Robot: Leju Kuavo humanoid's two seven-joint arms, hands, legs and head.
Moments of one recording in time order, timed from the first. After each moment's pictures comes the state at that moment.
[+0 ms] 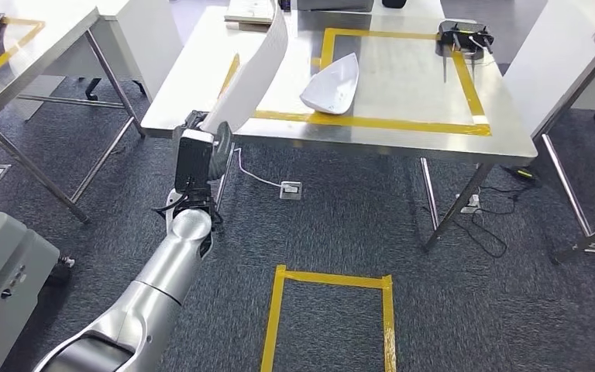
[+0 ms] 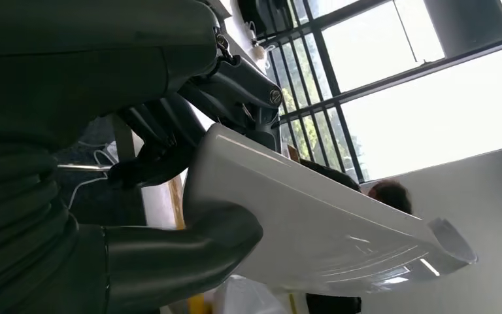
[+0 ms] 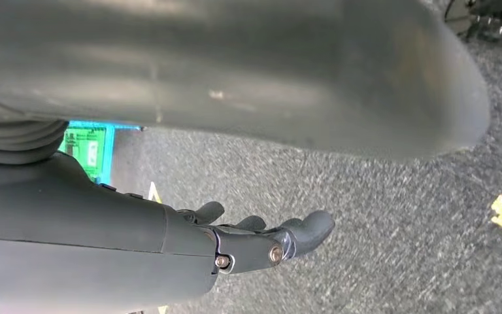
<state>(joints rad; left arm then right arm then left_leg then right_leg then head) -0.65 -0.22 -0.17 -0.80 -0.37 0.62 -0.65 -0.09 0.14 -0.32 -0.18 1.09 -0.08 0.26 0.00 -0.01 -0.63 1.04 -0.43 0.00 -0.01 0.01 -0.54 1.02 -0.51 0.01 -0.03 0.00</state>
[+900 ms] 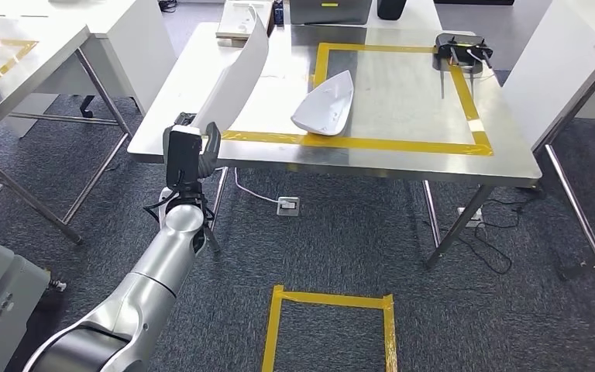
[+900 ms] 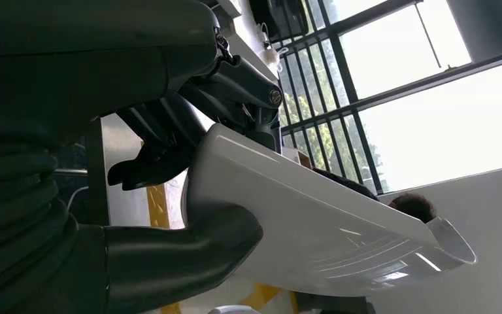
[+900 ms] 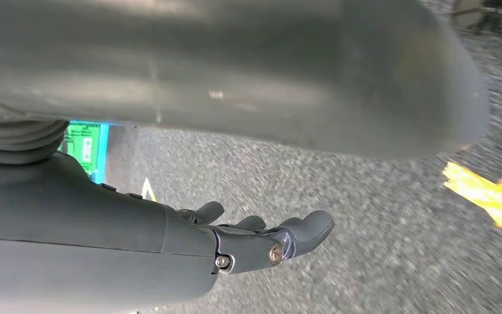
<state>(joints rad) -0.70 -0.20 -0.12 -0.69 -0.33 0.62 -0.66 -0.09 0.14 -0.33 -0.18 1.10 -0.09 0.26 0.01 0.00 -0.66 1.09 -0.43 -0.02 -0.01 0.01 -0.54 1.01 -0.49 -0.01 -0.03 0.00</state>
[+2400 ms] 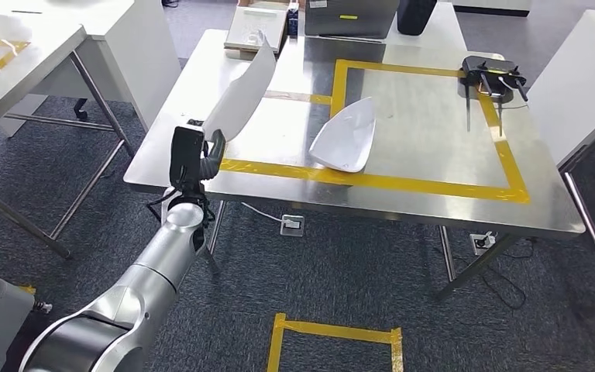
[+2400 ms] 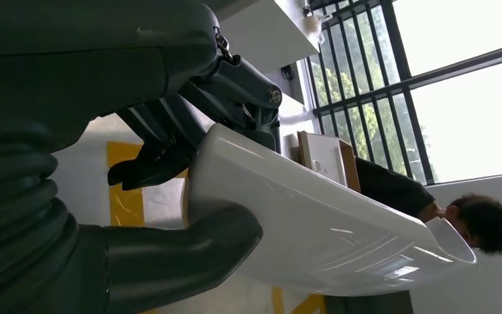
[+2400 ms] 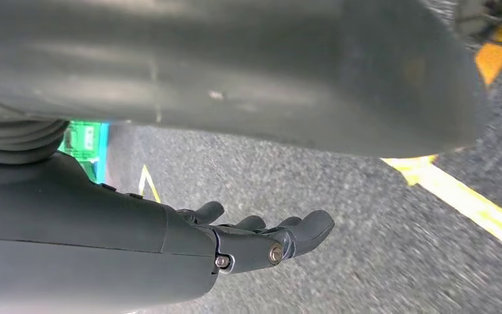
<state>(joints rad) -0.74 -0.20 -0.09 -0.57 -0.30 0.55 -0.64 -0.10 0.14 -0.34 -0.18 1.11 -0.08 0.26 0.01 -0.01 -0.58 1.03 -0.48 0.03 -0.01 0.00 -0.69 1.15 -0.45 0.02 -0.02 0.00</state>
